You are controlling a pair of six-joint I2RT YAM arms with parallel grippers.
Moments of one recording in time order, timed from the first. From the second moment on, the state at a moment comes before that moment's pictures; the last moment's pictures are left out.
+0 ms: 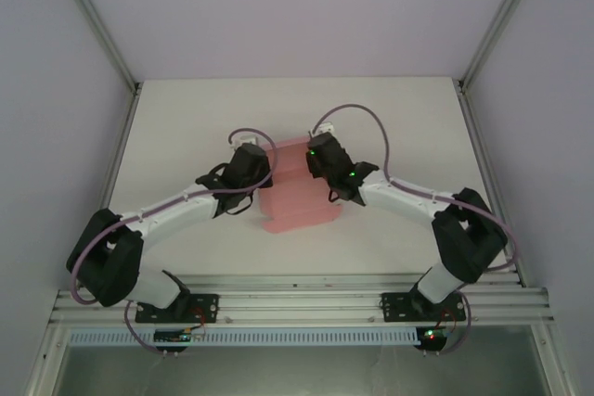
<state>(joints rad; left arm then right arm) -0.68 1.41 0.85 -0.17 -0.29 -0.67 0.73 1.57 1.02 -0.12 0.39 0.21</state>
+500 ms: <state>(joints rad) -0.56 1.46 0.91 -0.20 -0.15 -0.48 0.64 1.30 0.81 0.04 -0.11 0.21</state>
